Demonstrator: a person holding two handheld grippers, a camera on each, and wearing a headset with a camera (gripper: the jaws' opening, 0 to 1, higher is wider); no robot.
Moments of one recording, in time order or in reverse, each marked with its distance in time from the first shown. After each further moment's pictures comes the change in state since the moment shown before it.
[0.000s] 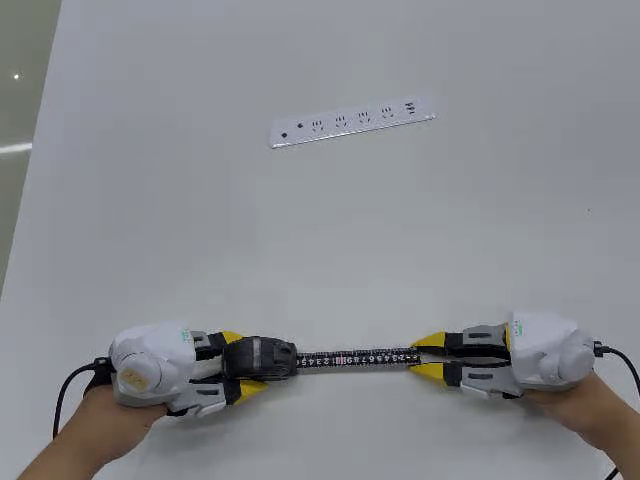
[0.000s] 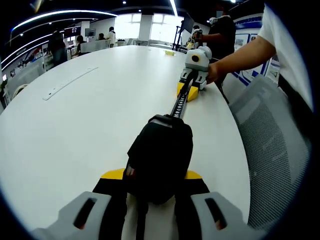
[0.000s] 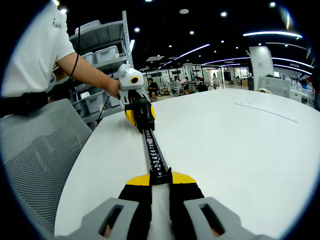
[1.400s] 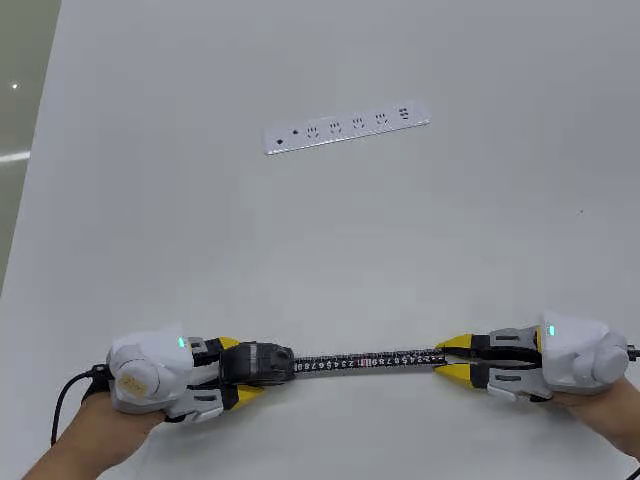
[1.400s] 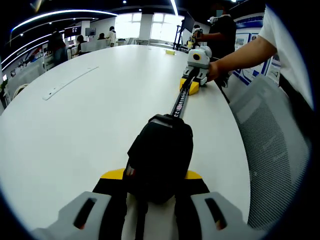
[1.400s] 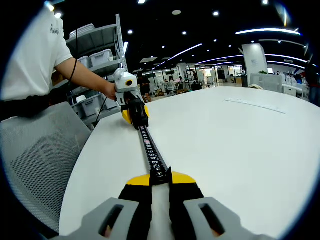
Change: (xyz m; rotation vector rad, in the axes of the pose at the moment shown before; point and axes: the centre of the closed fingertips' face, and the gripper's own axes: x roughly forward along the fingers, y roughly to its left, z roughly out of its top) left arm 0.000 -0.001 0.000 -0.003 0.007 0.007; right arm -0.036 -0.010 -0.010 0.044 -0.009 -0.040
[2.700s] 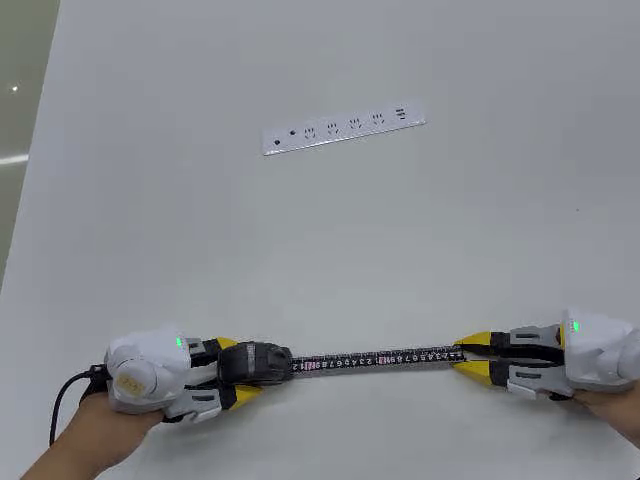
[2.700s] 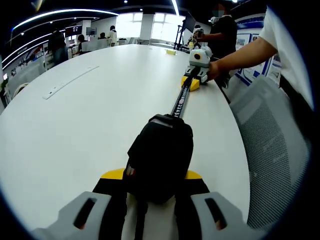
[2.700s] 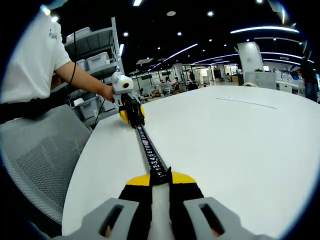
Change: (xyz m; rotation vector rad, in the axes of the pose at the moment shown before) left arm 0.000 0.000 0.000 -0.007 0.002 0.003; right arm -0.024 -0.007 -0.006 0.028 -0.006 -0.023
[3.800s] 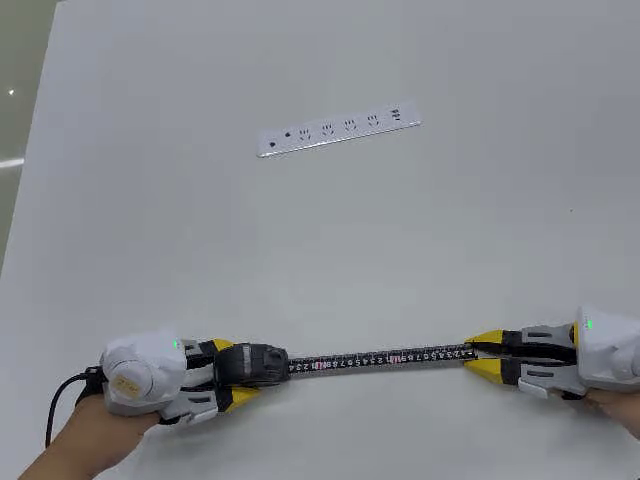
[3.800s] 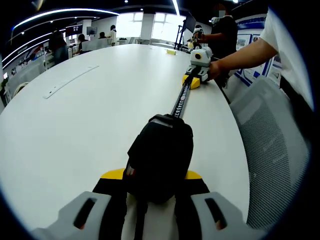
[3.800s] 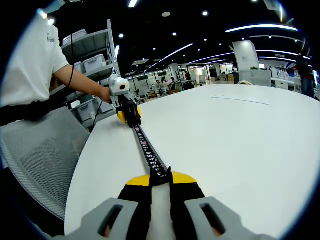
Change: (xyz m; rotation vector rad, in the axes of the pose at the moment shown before) left arm 0.001 0.000 -0.001 -0.006 0.003 -0.001; right arm -0.017 -0.005 -0.001 0.028 -0.005 -0.027
